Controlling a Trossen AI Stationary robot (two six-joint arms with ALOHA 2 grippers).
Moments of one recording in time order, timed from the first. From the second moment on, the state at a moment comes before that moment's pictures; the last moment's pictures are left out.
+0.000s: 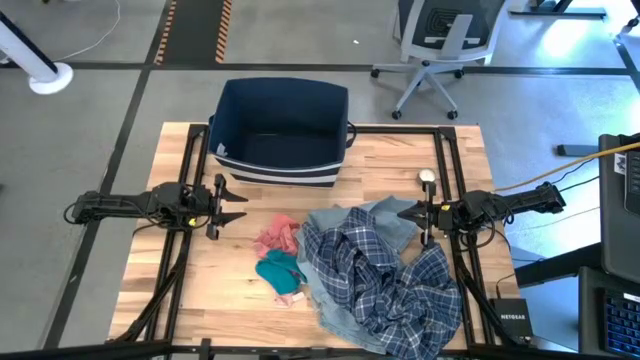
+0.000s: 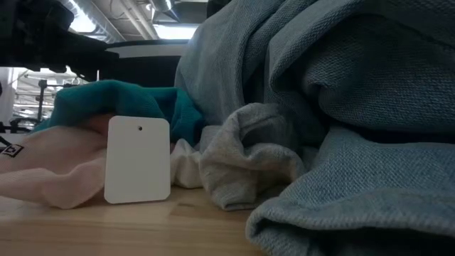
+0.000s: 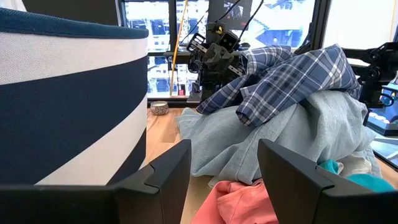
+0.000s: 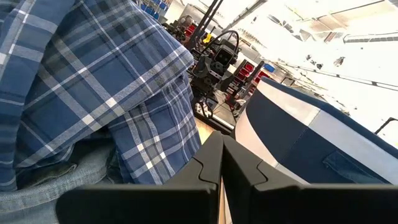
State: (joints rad) left arm -0.02 0.01 0.01 0.02 -0.06 0.02; right arm 0.24 0.02 0.01 0.05 0.14 -0.58
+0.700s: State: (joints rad) left arm -0.02 0.01 0.01 0.02 -0.06 0.02; right arm 0.24 0.02 0.01 0.05 0.14 -0.58
